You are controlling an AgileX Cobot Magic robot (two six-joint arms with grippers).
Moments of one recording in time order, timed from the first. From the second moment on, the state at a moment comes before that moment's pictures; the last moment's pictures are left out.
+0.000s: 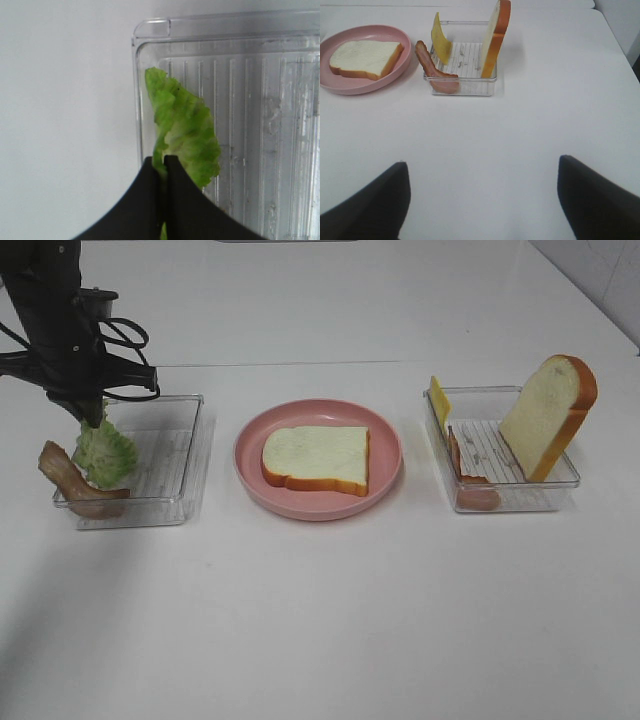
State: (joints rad) left arm -0.19 2.21 -1.74 0.16 0.94 -0.32; right arm 0.00 -0.01 -0.51 0.10 1.08 -0.08
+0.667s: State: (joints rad) left arm -0.19 2.07 -1.74 -0.34 0.82 -0.11; right arm 0.00 -0.01 -0.51 0.10 1.08 -0.08
